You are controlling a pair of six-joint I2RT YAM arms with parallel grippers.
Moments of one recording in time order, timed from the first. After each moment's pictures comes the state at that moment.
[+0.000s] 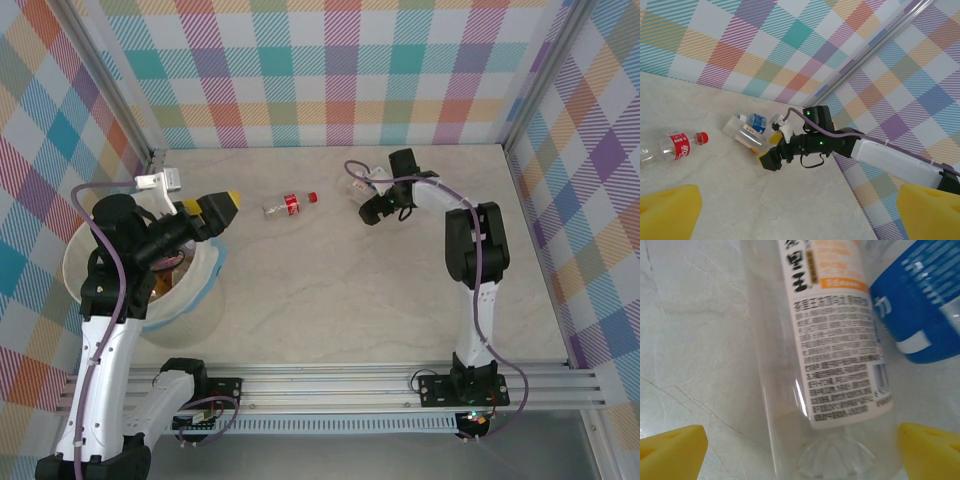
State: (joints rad) left arm -0.07 0.82 1.13 -0.50 0.61 -0.58; right arm 0.27 2.16 1.63 -0.53 -0.22 -0.43
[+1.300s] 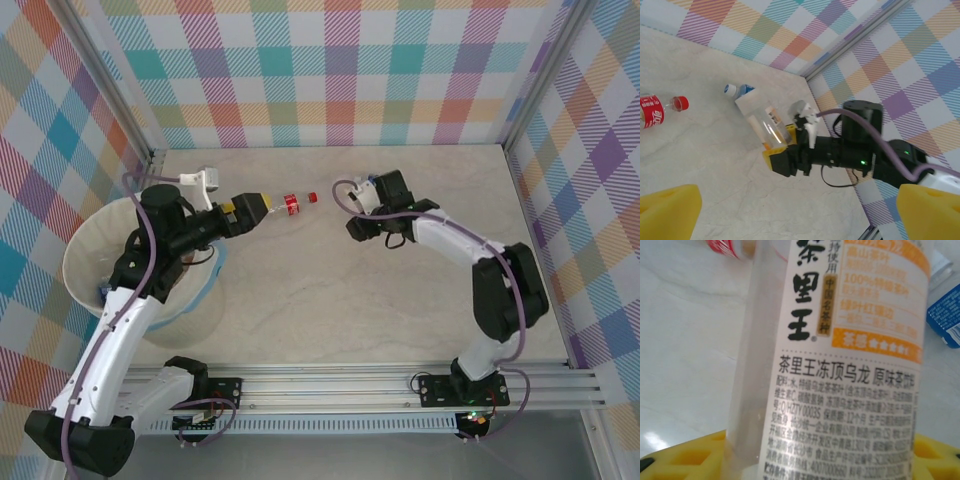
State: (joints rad) left arm -0.26 0.96 1.07 -0.40 0.51 -0.66; right arm 0.48 1.66 1.18 -0.38 -0.16 -0.15
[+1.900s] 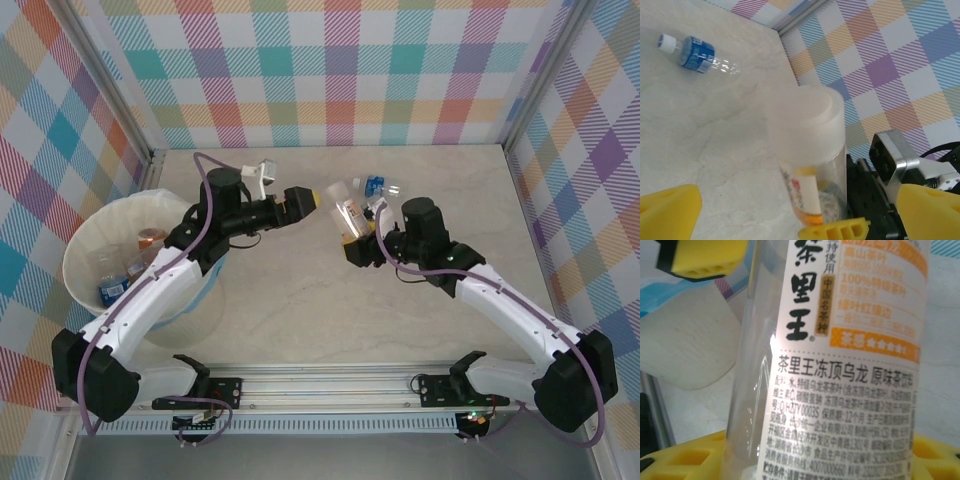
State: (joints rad) left arm -0.48 1.25 1.14 -0.22 0.53 -0.76; right arm 0.59 1.15 0.89 -0.24 -0.43 0.08
